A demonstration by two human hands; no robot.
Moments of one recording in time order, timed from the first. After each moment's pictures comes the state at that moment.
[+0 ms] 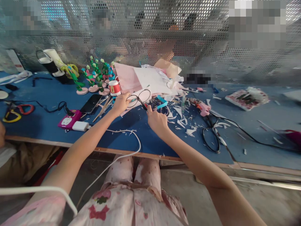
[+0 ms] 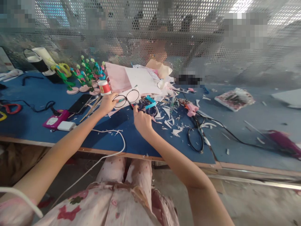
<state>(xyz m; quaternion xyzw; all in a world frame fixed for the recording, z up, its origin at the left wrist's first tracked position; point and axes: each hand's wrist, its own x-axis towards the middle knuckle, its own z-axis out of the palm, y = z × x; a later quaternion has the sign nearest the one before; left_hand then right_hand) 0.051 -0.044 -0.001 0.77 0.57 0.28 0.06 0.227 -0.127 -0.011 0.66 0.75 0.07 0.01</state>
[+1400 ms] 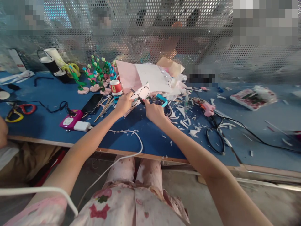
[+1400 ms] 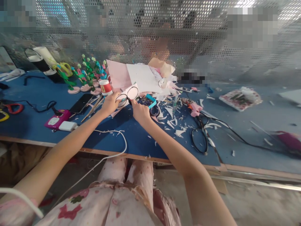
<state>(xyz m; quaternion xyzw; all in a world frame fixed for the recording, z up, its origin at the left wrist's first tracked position) 0.056 -0.047 -0.006 0.78 0.57 0.25 0.03 0.216 -0.091 0.000 0.64 0.77 0.05 0.02</state>
